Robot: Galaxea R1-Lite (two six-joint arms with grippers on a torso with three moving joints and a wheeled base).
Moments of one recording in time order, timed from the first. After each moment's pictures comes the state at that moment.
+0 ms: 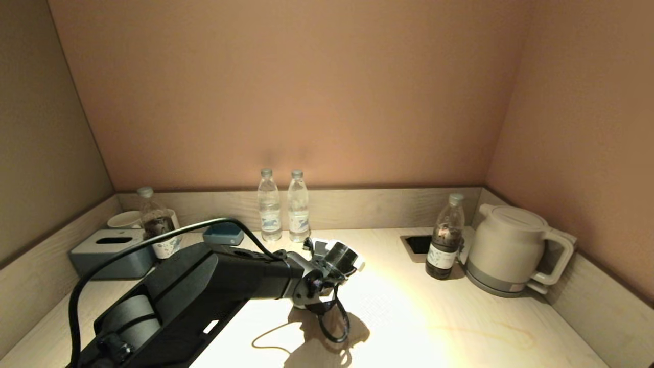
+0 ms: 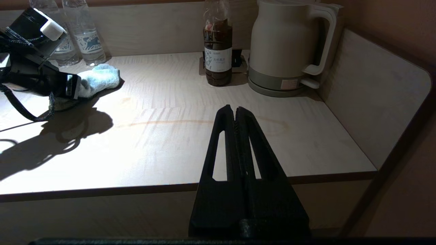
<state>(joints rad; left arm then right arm) -0.79 2.66 -1.96 0.30 0.62 -0.51 0.00 0.00 0.00 0.00 -0.01 0.03</state>
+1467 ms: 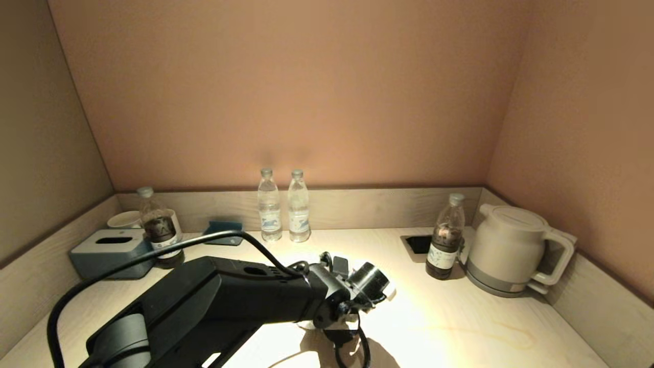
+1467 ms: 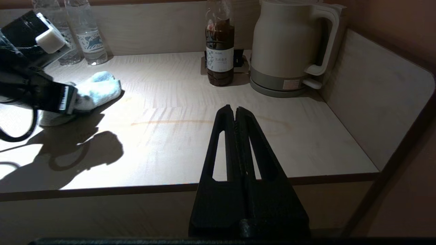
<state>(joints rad) -0.93 2.60 -1.95 0.51 0.65 -0.65 0.00 0.00 0.00 0.00 -0.01 0.03</state>
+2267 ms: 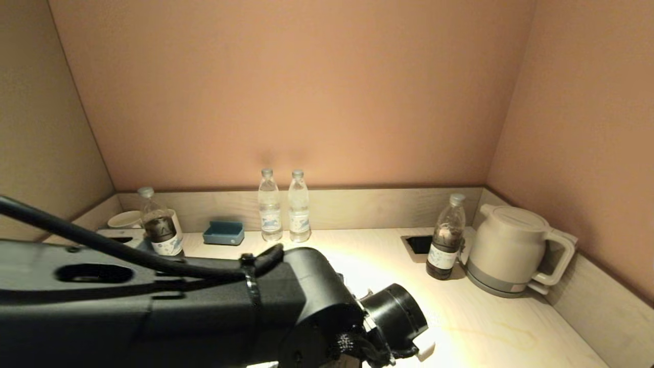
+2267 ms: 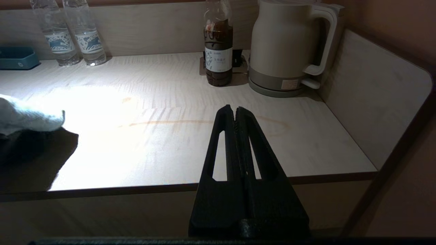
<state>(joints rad) -1.14 2.24 -1.80 0.93 0.48 -0.95 0.00 0.00 0.00 0.00 -0.01 0.03</state>
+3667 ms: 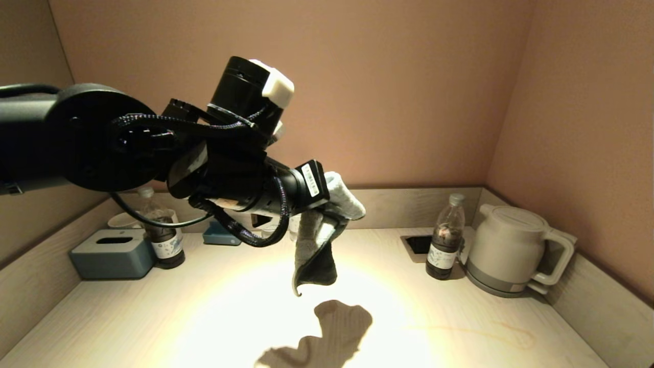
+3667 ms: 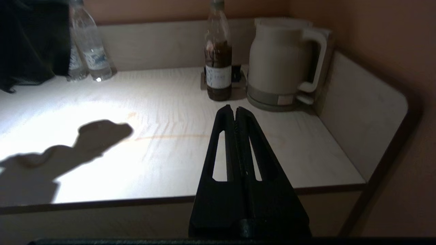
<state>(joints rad) -0.80 1.97 -1.83 0.46 0.06 -0.79 0.00 0.02 -0.13 0.08 -0.01 0.03</state>
